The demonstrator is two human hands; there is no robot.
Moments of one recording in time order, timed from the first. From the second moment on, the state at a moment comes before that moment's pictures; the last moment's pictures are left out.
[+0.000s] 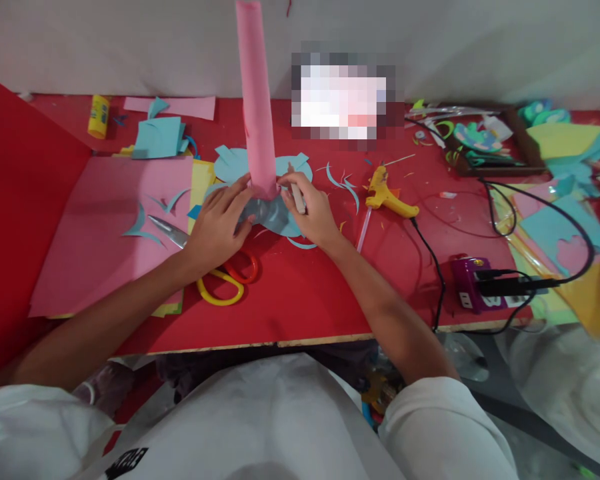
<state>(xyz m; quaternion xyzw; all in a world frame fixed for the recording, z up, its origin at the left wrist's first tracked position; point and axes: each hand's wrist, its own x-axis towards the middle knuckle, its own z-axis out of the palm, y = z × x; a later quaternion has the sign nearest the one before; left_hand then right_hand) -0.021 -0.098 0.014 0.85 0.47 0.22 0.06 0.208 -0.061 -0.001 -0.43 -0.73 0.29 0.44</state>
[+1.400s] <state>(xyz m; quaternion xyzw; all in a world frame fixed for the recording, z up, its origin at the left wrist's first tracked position) -0.017 -0.106 0.018 0.89 0.45 -0.01 0.00 0.216 -0.045 -0.017 -0.40 -0.71 0.40 0.42</state>
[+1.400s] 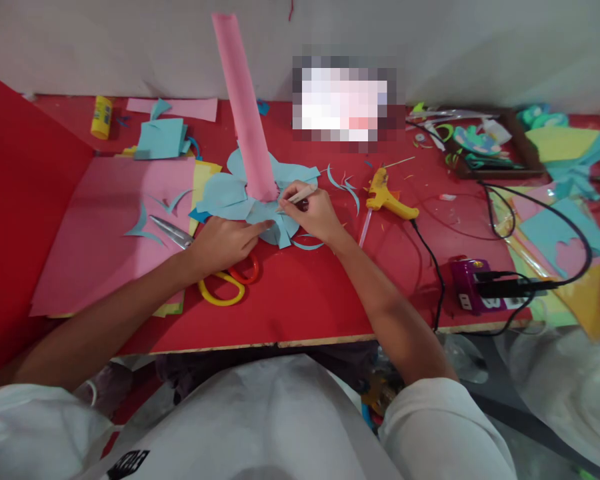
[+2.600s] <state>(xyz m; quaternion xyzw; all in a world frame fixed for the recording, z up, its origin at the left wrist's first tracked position) -0.017 -0.105 0.018 0.89 0.45 -0.02 0.01 0.216 -0.048 -0.012 -0.42 -0.74 0.35 0.39</state>
